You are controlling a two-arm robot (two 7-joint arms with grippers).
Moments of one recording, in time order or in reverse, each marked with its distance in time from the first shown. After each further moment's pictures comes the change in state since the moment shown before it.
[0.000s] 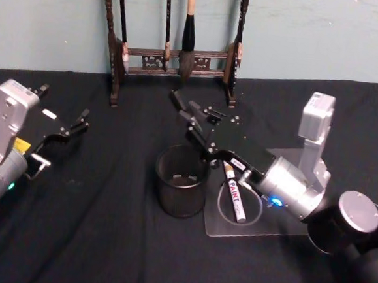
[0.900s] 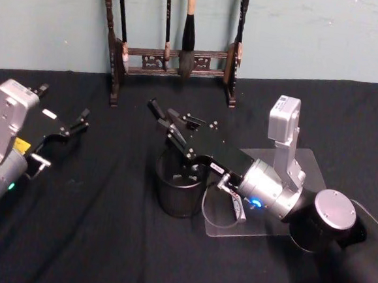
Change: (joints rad) left arm 0.000 0.000 0.000 0.000 0.000 0.000 0.000; right arm 0.053 -0.037 -0.070 0.085 -0.045 -0.016 -0.038
